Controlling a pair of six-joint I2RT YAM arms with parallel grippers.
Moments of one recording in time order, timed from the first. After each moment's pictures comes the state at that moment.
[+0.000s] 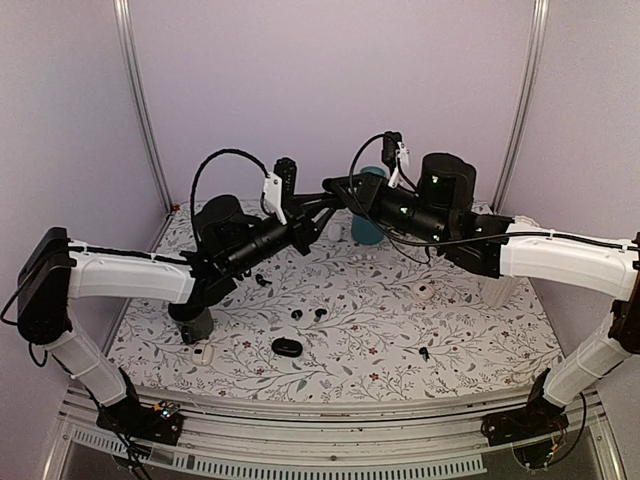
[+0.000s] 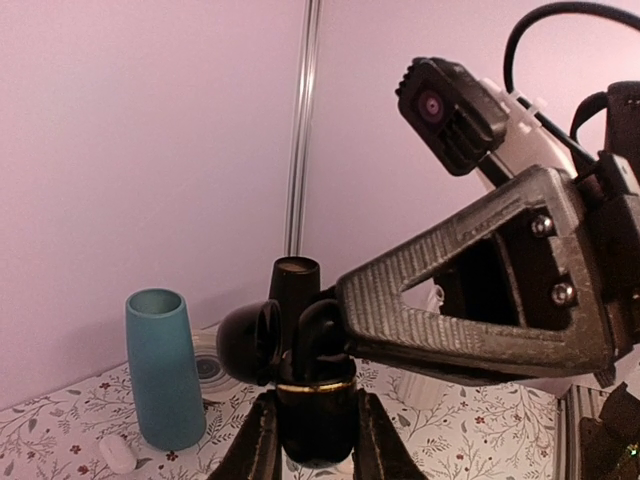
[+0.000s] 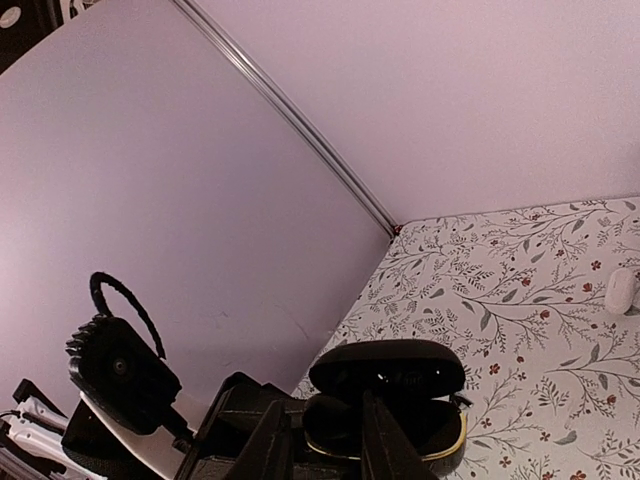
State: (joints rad) left arm -0.88 1.60 0.95 0.85 0.06 -0.13; right arm 0.91 1.49 1.20 0.27 0.04 0.71
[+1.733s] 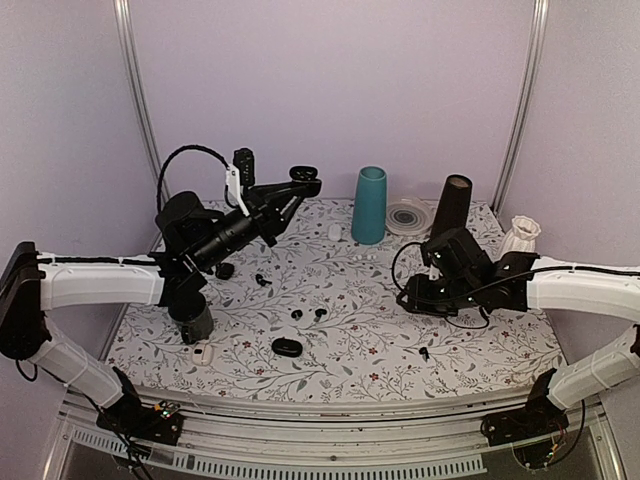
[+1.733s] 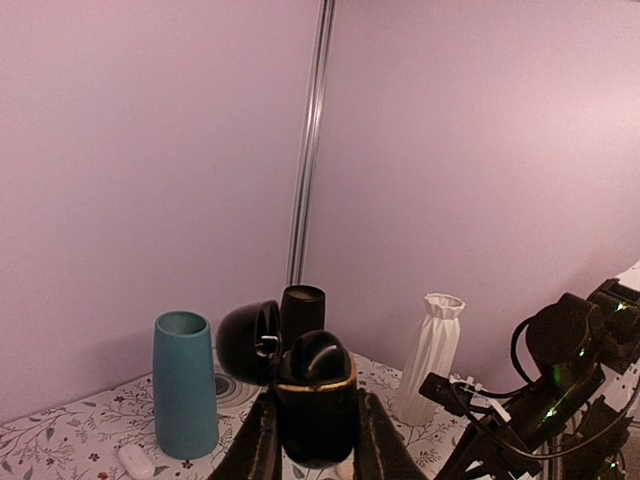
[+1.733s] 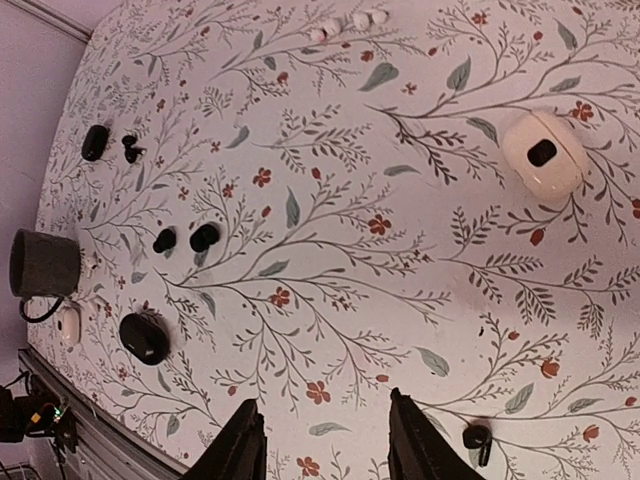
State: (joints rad) left arm -0.78 1.43 0.83 0.87 0.15 -0.18; right arm 0.84 1.29 0.86 -0.40 0.12 0.81
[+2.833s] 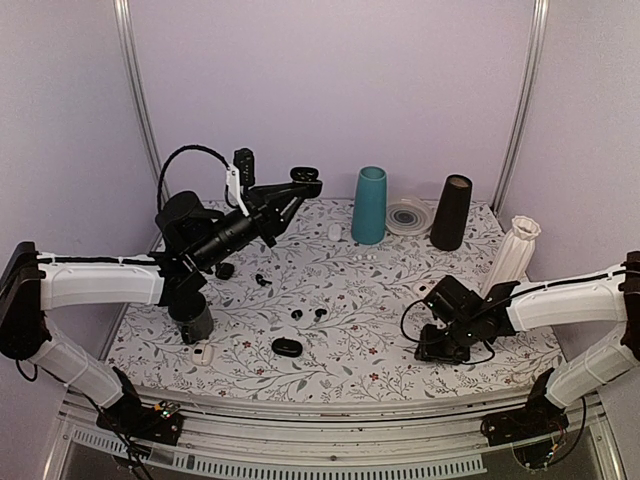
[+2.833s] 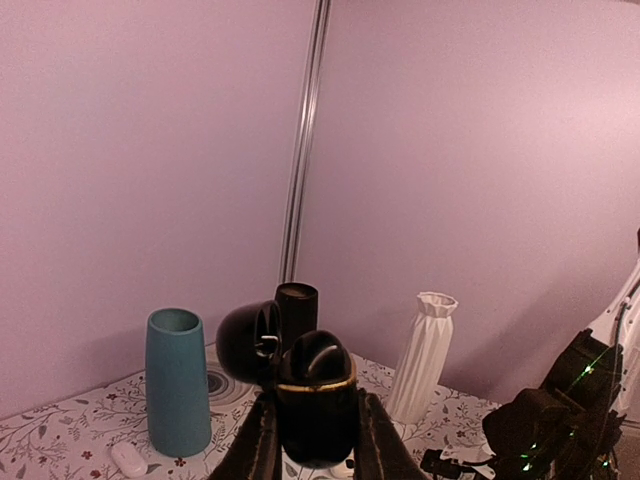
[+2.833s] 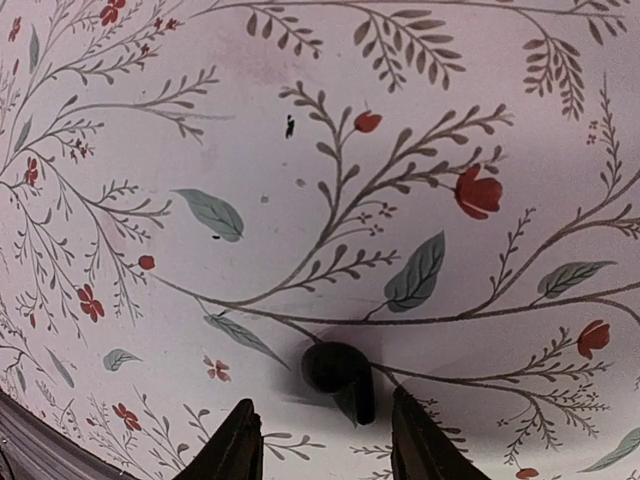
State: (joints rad) left arm -0.77 1.43 0.83 0.87 0.17 -0.20; right arm 0.84 1.38 0.63 -0.46 0.03 0.94
